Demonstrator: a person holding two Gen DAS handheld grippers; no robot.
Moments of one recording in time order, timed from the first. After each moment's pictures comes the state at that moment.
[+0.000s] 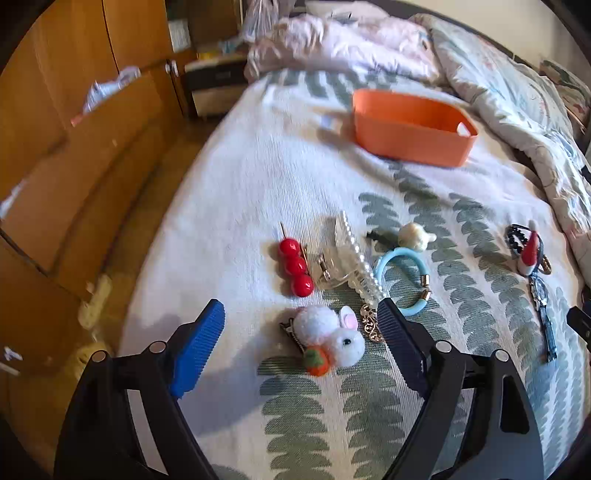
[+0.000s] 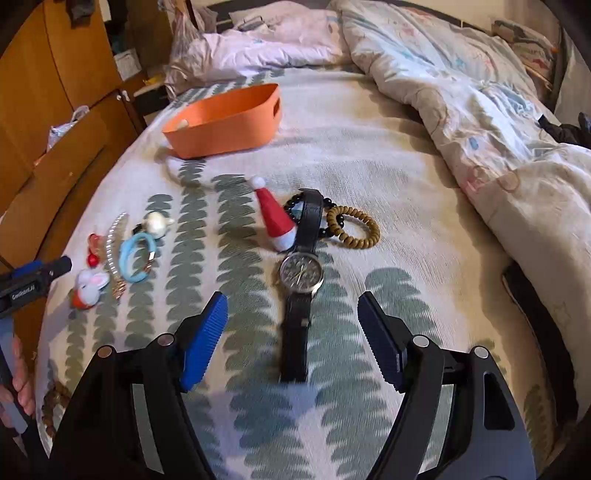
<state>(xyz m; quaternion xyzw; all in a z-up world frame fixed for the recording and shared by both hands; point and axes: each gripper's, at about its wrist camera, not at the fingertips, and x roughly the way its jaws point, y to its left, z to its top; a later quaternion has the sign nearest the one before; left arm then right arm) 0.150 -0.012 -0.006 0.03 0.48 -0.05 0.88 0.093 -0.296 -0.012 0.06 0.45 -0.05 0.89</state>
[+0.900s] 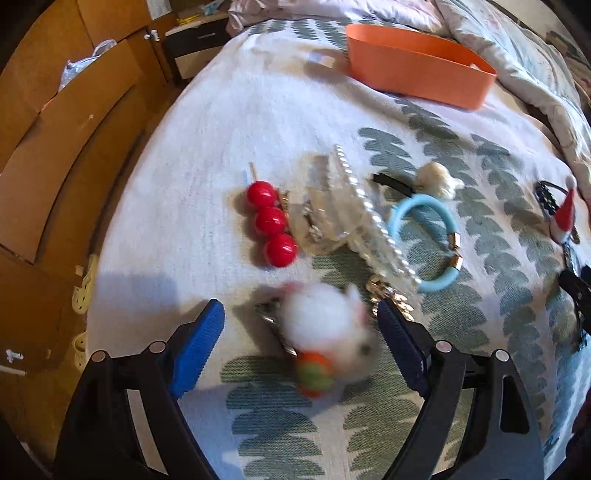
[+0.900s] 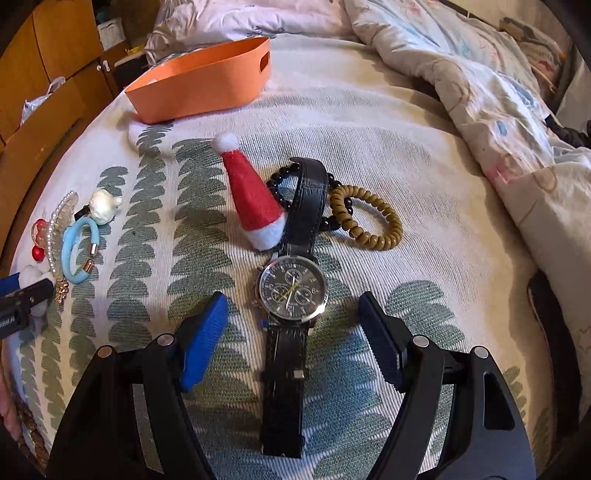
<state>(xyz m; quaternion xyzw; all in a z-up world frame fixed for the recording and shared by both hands) 0.161 -0.029 -0.053 0.07 0.54 -0.06 0.84 0.139 -0.294 -0.064 0.03 0.49 -0.08 0.87</state>
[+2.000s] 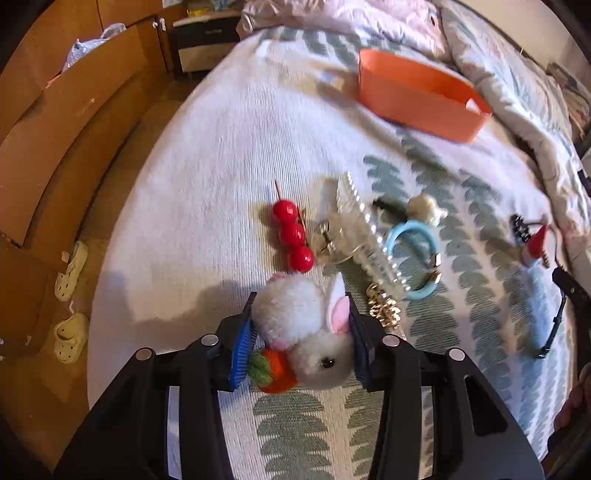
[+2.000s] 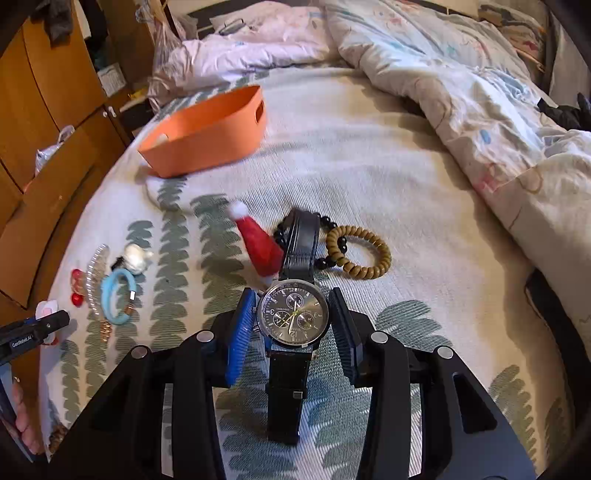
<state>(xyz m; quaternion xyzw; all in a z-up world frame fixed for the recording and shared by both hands) 0.162 0.000 -0.023 0.00 0.54 -0.08 0.84 0.123 -0.307 -0.022 0.10 0.43 -0.07 0.89</state>
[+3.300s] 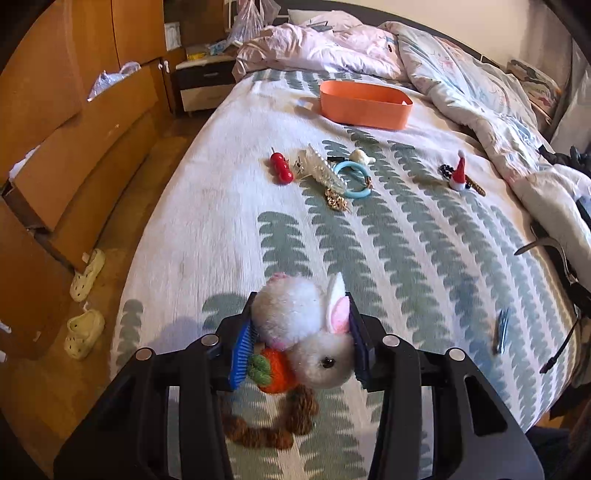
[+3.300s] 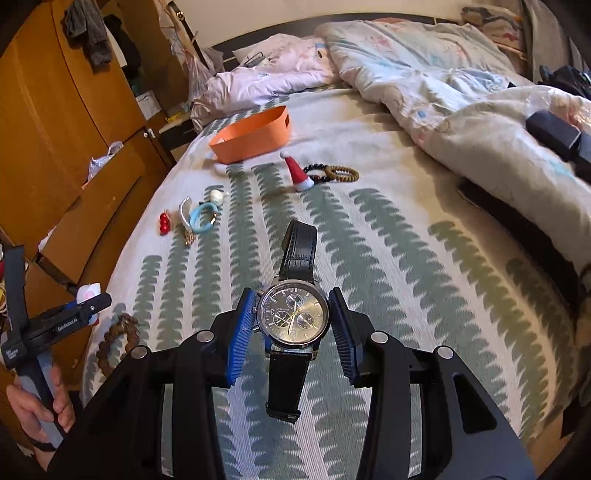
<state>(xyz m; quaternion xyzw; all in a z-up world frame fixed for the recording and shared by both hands) -0.013 0.013 0.011 0.03 0.45 -0.10 0.89 -0.097 -0.276 0.022 0.14 0.38 -0.03 0.91</state>
